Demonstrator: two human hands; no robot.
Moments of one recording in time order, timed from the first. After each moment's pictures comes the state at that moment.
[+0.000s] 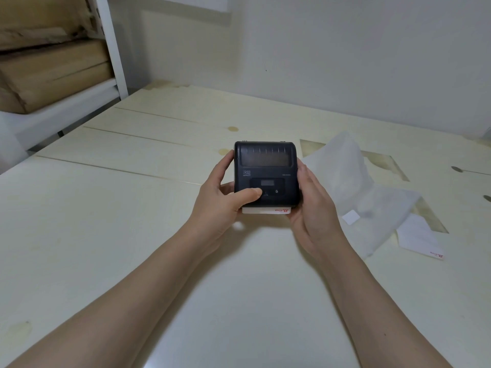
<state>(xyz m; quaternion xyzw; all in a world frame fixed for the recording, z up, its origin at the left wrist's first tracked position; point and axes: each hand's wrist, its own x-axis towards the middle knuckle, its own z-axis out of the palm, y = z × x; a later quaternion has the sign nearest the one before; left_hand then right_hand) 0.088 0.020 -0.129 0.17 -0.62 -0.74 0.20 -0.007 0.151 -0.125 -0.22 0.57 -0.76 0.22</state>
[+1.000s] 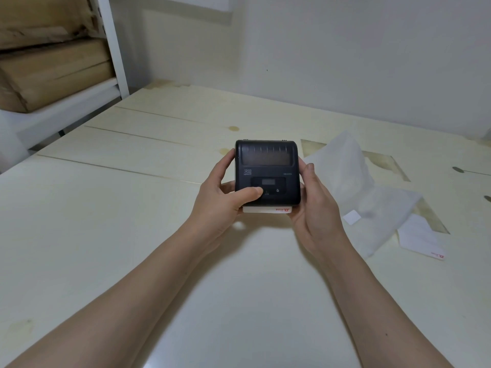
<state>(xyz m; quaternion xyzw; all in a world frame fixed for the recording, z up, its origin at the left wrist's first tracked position) 0.088 0.018 -0.130 0.16 -0.62 -0.74 0.21 -0.008 0.151 -0.124 -0.22 0.58 -0.75 0.22</state>
